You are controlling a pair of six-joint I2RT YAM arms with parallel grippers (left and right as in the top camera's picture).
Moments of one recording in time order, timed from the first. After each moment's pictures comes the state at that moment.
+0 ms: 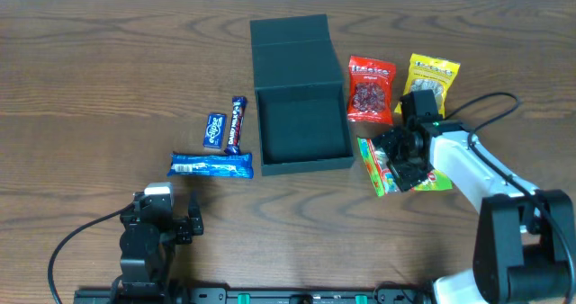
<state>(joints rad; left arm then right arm) -0.06 0.01 0.16 -0.66 -0.09 -0.04 0.13 1.69 0.91 -0.63 -0.11 1.23</state>
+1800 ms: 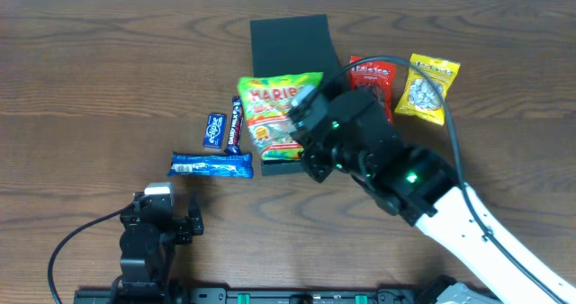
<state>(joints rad) -0.06 0.01 0.16 -0.66 -0.09 -0.04 0.72 1.30 1.18 -0.59 -0.13 -0.04</state>
